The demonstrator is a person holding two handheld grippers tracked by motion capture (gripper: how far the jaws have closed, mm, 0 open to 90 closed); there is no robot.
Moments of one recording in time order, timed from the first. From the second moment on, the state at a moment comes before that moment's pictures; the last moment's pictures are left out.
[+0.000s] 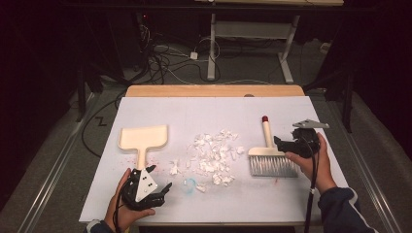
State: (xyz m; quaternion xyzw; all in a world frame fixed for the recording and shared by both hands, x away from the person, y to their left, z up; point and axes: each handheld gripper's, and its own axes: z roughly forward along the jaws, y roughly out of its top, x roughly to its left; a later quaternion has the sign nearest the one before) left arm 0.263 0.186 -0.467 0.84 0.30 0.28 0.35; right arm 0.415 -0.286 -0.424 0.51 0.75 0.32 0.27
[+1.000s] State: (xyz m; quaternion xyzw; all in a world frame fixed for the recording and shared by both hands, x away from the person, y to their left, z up) left arm 0.263 0.182 -0.469 0.85 0.28 0.27 0.35; right arm 0.482 -0.238 -0.453 0.55 0.79 0.21 0.17
